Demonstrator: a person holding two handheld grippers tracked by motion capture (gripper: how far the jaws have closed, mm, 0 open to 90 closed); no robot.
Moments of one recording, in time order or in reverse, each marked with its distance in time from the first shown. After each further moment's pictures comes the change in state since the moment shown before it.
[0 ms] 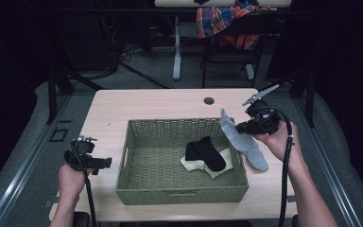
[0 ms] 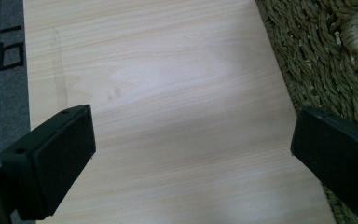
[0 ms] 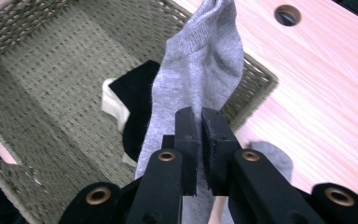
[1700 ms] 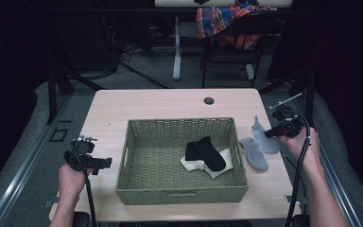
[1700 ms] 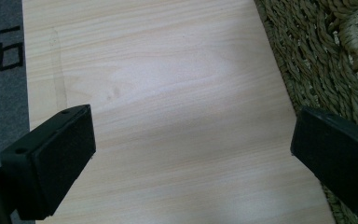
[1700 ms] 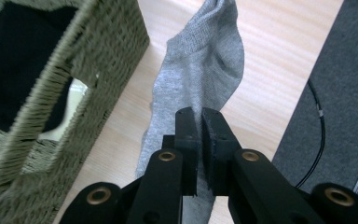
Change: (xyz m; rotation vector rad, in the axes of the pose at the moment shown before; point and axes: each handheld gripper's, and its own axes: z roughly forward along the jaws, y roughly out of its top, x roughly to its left) left arm 0.000 0.000 0.000 0.000 -0.003 0.002; right arm -0.093 -0.063 0.030 0.173 -0.128 0.269
